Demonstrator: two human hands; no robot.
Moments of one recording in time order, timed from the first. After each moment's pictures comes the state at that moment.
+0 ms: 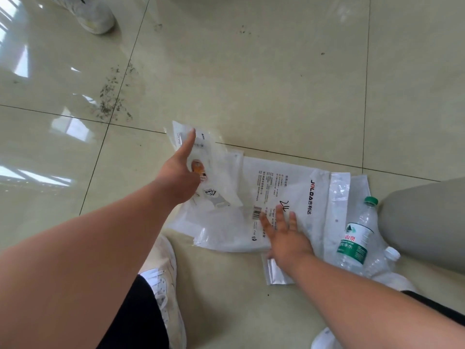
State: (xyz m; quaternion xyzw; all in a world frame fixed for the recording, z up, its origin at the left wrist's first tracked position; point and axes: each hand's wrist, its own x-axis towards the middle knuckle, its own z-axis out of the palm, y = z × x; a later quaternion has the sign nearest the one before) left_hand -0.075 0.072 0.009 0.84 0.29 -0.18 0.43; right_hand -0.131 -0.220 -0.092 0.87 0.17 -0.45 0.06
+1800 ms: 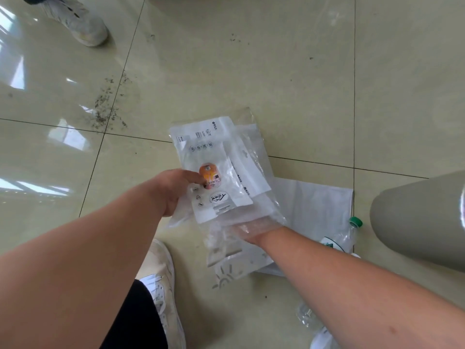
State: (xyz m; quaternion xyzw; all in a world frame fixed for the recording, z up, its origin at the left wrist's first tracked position) left_hand -0.069 0.072 0.007 0.52 0.49 -0.32 0.62; right_hand -0.083 -0.142 -0.023 0.81 0.27 -0.51 -0.14
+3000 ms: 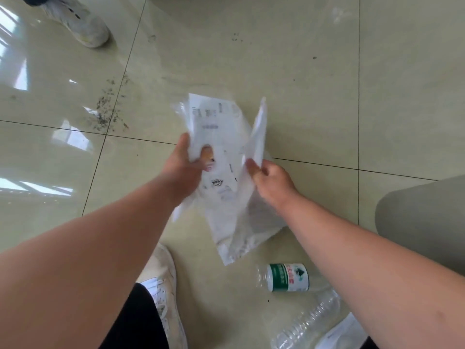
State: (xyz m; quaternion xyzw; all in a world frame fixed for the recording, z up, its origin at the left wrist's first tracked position) left_hand -0.049 0.063 0.014 0.78 0.31 -0.12 0.53; right_hand -0.016 -0.153 -0.022 0.81 -0.09 -0.28 -0.51
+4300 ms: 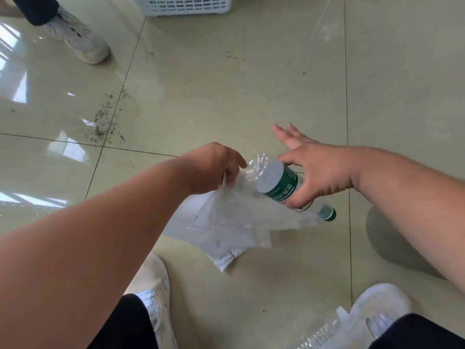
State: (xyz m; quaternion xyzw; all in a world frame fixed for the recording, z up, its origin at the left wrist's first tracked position) left_hand 0.001 0.038 0.052 0.92 -0.15 -0.23 0.30; right_hand 0.059 -0.226 0.115 0.84 0.30 -0.44 -0.13
